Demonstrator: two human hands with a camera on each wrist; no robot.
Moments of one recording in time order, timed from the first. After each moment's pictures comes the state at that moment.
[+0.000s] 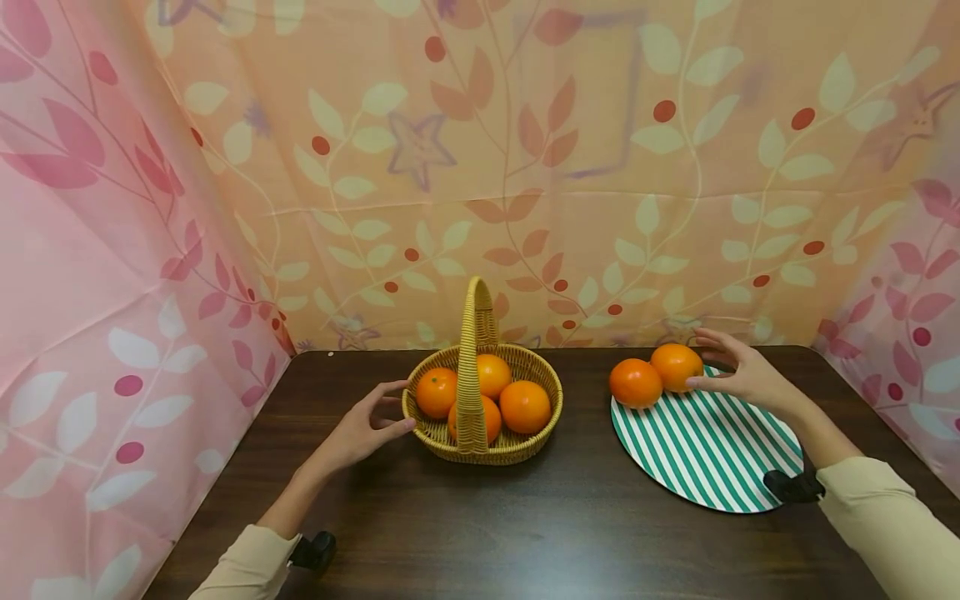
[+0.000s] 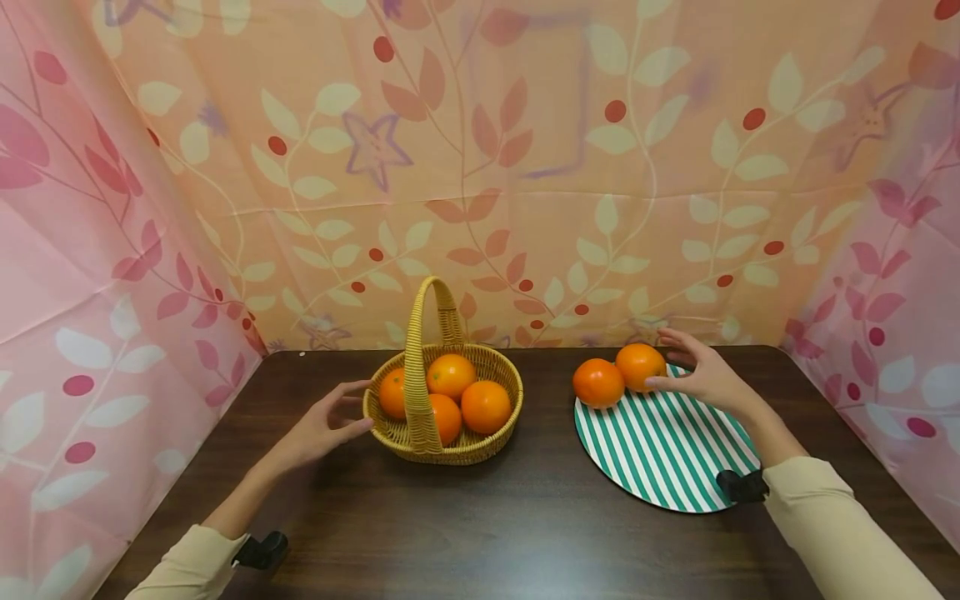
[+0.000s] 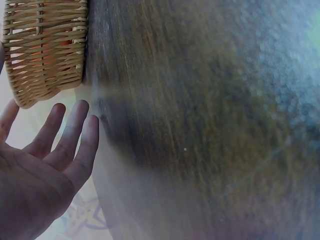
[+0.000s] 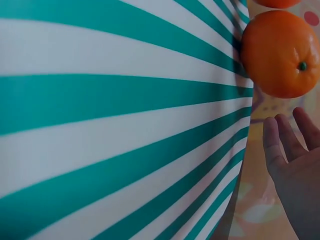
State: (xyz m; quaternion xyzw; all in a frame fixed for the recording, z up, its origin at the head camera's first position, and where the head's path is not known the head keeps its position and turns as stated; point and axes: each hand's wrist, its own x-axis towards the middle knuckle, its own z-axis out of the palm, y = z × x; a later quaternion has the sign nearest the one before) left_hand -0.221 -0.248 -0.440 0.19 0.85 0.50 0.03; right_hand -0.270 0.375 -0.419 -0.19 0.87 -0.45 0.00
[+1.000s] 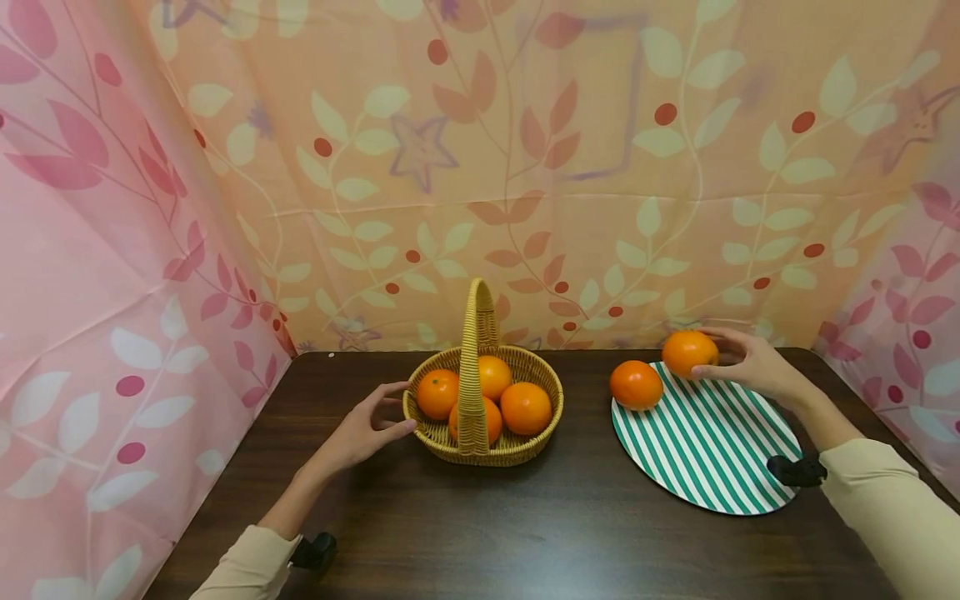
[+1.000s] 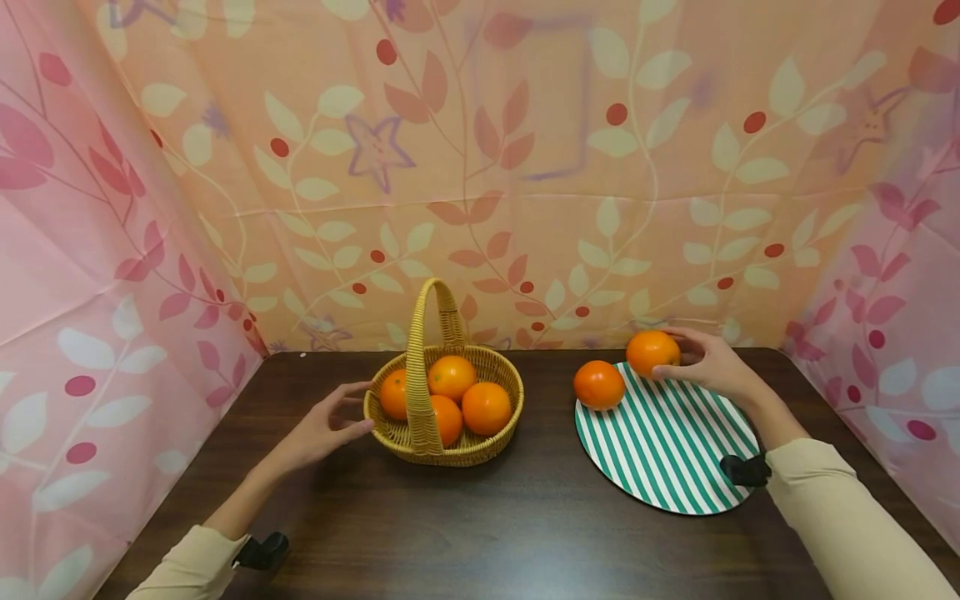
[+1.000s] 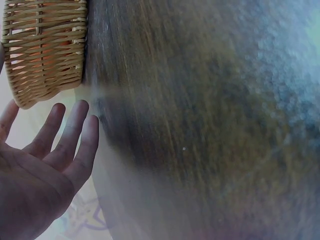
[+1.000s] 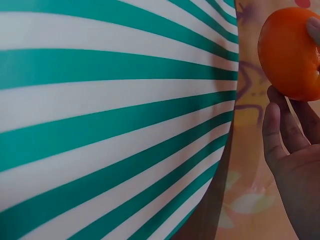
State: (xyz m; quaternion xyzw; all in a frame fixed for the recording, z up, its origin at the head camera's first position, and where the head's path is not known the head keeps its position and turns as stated) left_hand -0.220 -0.247 -0.441 0.19 0.85 0.49 0.03; right_hand -0.282 0.382 -0.405 -0.19 0.88 -0.44 0.00
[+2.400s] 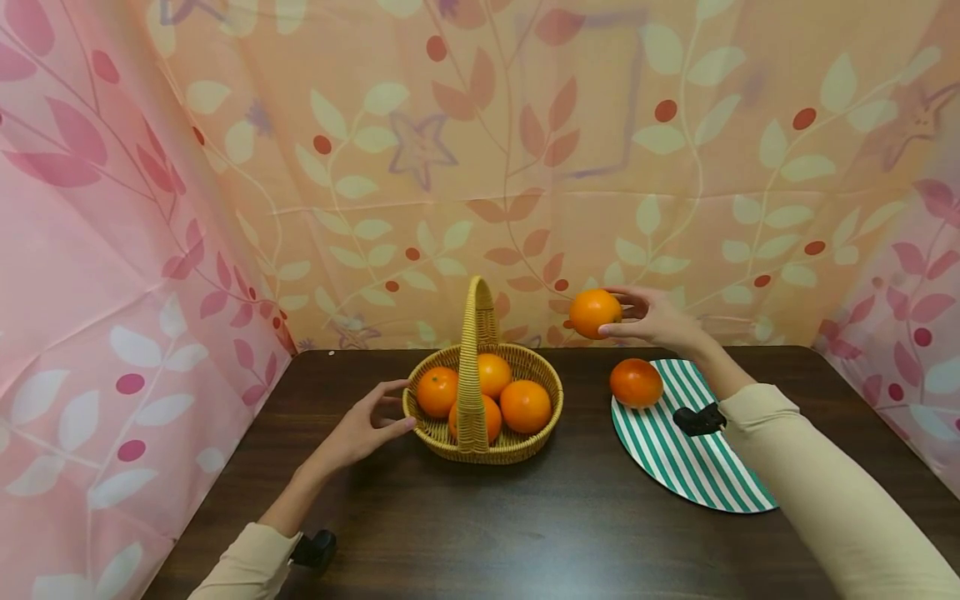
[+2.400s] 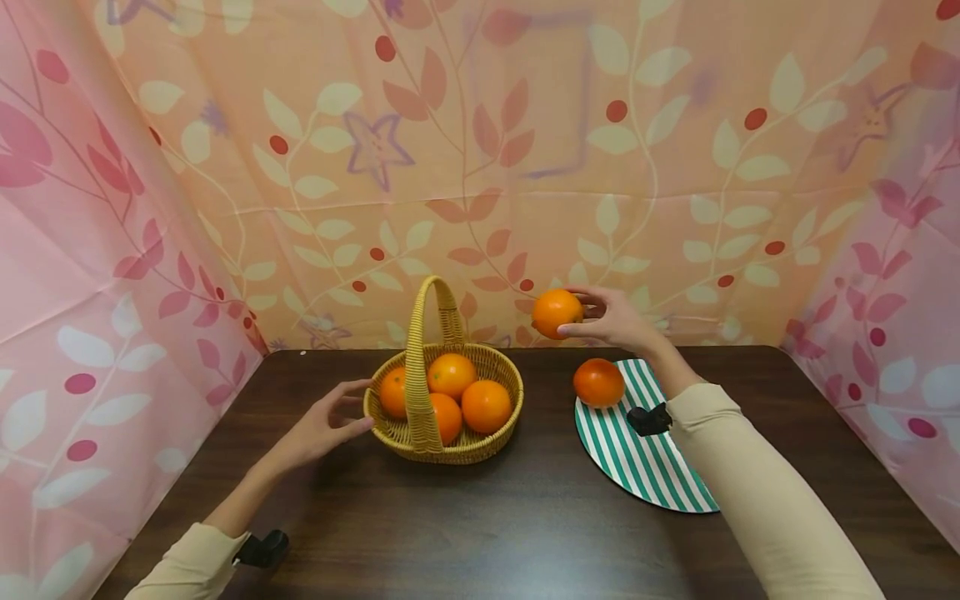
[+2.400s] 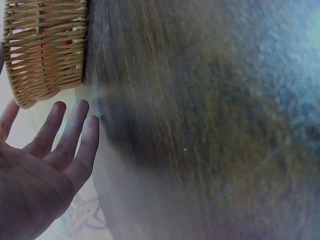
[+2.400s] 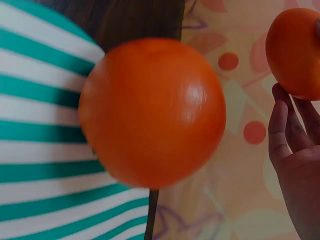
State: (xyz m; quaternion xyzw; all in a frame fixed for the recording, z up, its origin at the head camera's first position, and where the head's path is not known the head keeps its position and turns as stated) left_hand -0.220 -0.247 -0.439 0.19 0.85 0.50 0.04; right_hand -0.329 0.254 -0.357 -0.26 0.80 -0.53 0.03
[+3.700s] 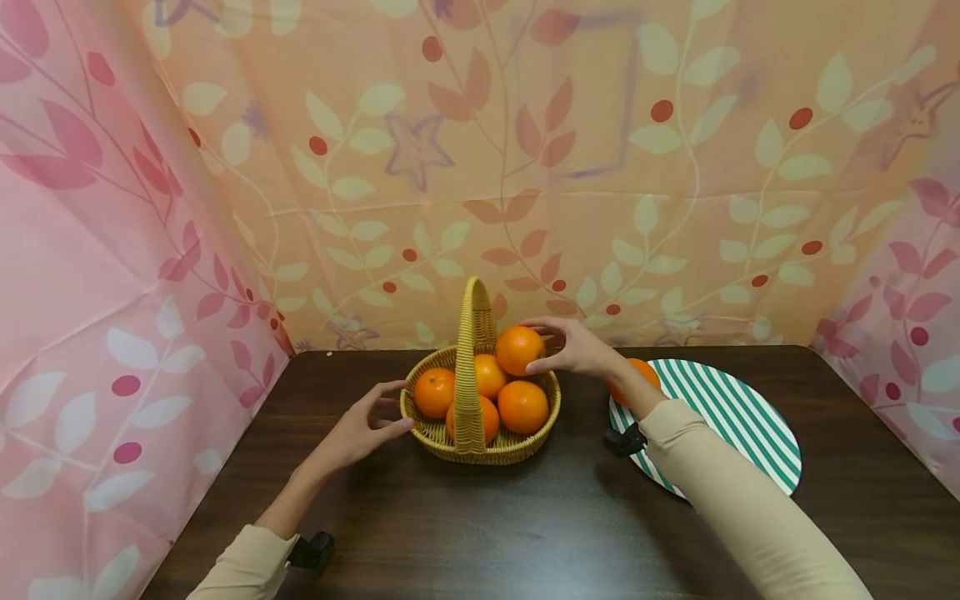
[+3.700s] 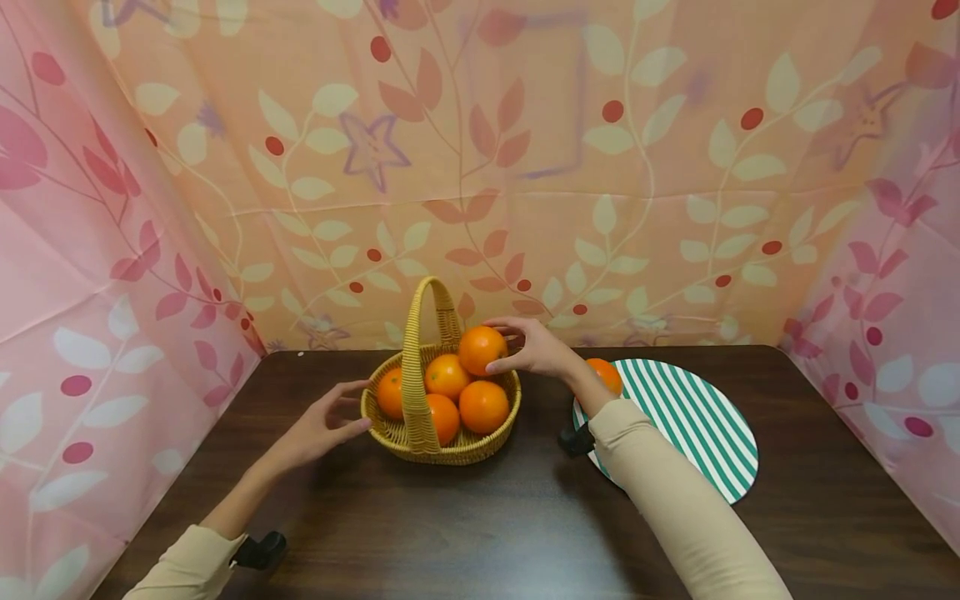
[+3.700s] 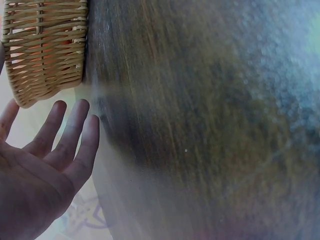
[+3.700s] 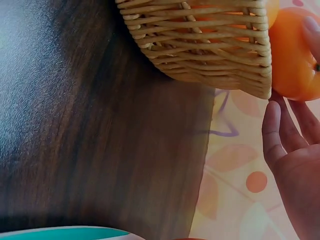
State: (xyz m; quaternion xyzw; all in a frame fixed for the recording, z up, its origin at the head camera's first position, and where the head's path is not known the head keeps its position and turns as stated) left_hand -0.221 -0.249 -0.439 0.19 0.84 0.50 0.04; right_hand -0.333 0.153 -0.394 -0.35 0.76 -0.54 0.08
